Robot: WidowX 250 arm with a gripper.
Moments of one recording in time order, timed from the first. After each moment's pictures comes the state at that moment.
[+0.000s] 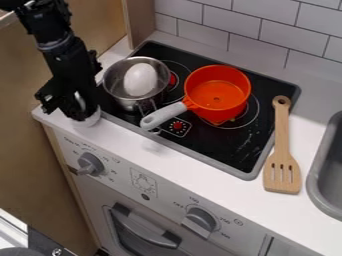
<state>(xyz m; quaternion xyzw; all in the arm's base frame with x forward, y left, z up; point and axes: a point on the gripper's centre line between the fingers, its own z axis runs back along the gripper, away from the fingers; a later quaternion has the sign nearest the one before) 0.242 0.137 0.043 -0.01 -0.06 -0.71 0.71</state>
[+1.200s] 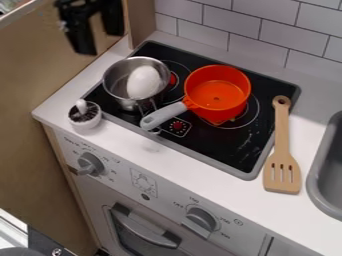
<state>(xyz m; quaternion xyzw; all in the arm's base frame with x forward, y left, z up) 0.281 0.096 0.138 -0.04 -0.03 -0.67 0.74</state>
